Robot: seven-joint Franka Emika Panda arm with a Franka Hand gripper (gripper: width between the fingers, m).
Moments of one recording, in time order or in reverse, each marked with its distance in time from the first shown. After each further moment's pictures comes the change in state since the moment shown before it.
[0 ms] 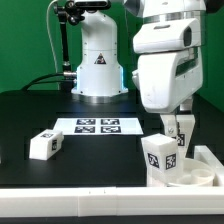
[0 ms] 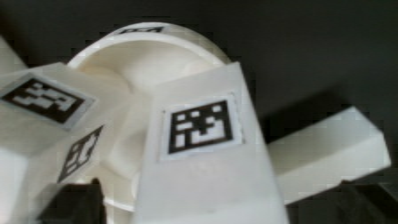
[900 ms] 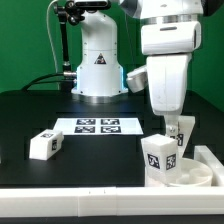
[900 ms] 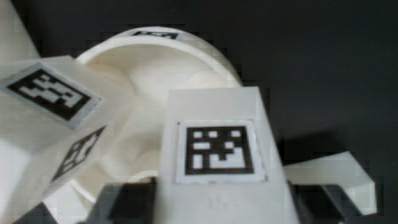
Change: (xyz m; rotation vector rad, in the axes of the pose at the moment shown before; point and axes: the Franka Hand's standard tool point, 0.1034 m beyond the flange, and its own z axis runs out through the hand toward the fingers) arm -0.005 0.001 0.003 -0.001 -0.019 -0.103
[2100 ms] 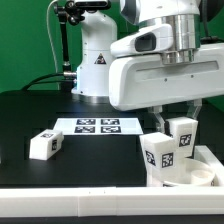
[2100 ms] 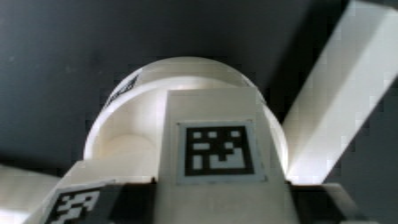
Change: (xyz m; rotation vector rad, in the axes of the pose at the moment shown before) arm 0.005 -0.004 0.002 -0.043 0.088 0.983
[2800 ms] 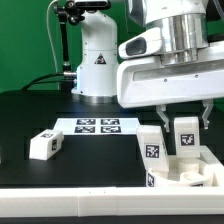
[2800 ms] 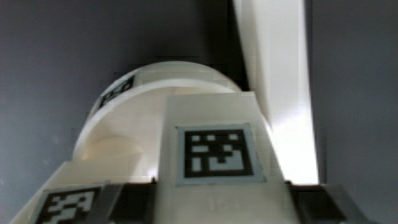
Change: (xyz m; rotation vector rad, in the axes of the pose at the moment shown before) arm 0.003 -0.015 0.000 0.039 0.017 0.601
